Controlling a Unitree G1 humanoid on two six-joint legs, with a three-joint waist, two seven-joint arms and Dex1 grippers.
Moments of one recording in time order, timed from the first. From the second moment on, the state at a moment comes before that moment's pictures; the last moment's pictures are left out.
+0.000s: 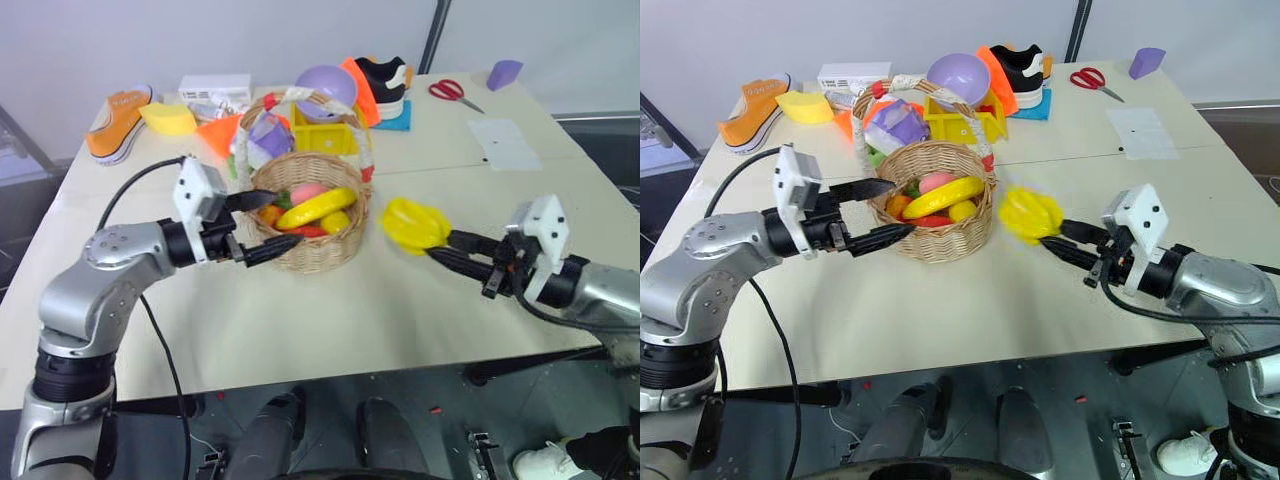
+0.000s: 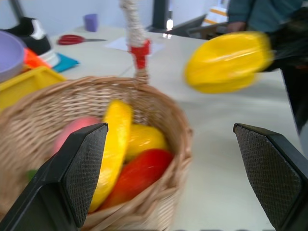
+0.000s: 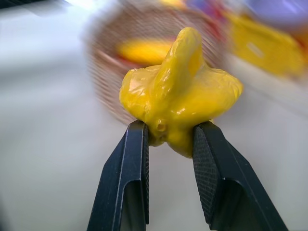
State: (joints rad) left arm -0.40 0.68 0.14 -0.35 -0.65 0.68 -0.85; right arm -0.19 -0.79 -0.31 -0.65 0.75 0.77 0.77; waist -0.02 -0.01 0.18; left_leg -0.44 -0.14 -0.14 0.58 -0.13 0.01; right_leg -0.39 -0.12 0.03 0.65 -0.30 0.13
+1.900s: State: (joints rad) left arm -0.33 0.65 0.15 -0.37 -0.69 0.64 -0.80; right arm -0.57 -0.61 0.30 -0.42 0.12 0.48 0.71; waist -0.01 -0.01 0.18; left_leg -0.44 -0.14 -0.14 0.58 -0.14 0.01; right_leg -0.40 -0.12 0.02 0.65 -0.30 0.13
